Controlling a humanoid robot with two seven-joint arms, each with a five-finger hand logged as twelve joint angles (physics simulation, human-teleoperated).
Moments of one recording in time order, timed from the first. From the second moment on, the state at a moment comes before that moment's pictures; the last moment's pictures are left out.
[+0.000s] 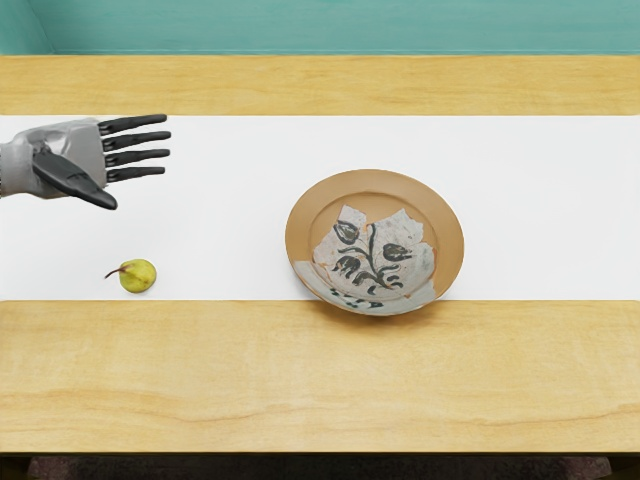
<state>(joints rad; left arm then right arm) -1.04 1.00 -0.22 -1.26 -0.17 -0.61 0.13 -0.04 0.00 -0.04 0.29 -0.05 0.00 0.07</state>
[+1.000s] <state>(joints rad) -1.50 0.84 0.36 -1.59 0.28 0.19 0.31 -0.04 0.00 -0.04 0.26 -0.04 0.00 0.06</state>
